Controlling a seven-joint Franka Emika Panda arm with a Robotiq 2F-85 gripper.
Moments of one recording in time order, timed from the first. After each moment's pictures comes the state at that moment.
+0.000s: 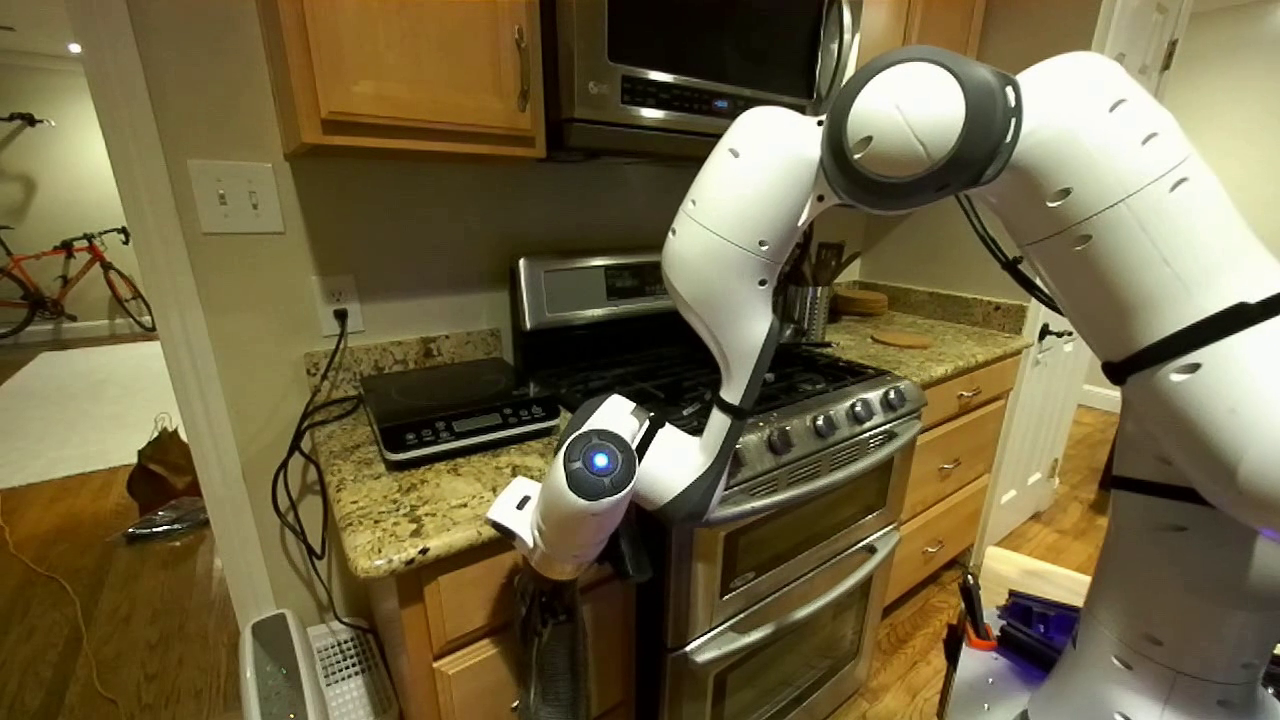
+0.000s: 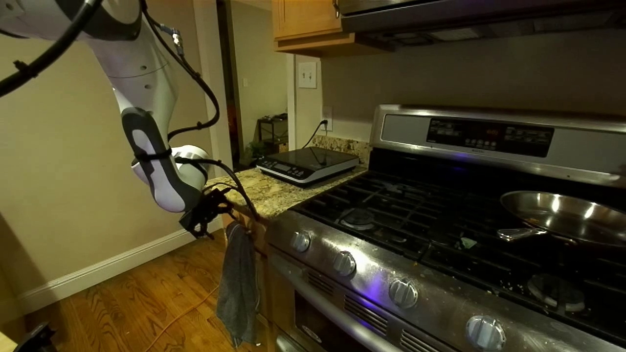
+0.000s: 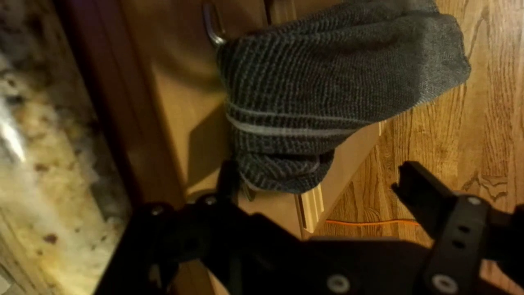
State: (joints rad) arm 0.20 0.68 0.07 -1.99 -1.72 2.81 0.80
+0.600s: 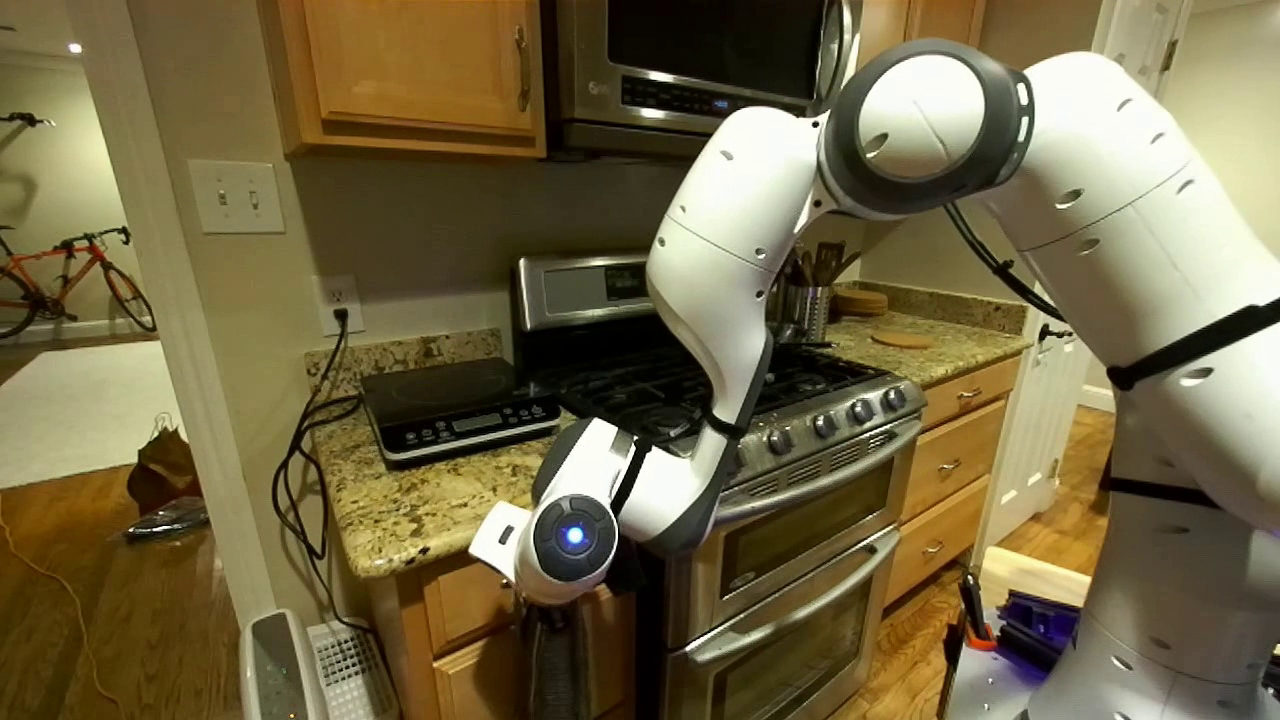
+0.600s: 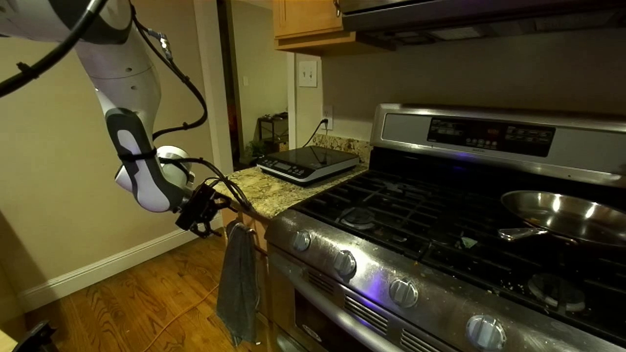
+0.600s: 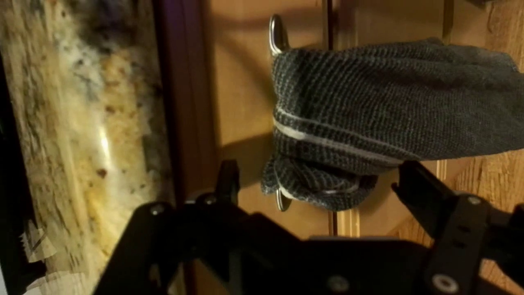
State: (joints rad) arm 0.26 0.69 0.11 -1.99 -1.77 2.48 0.81
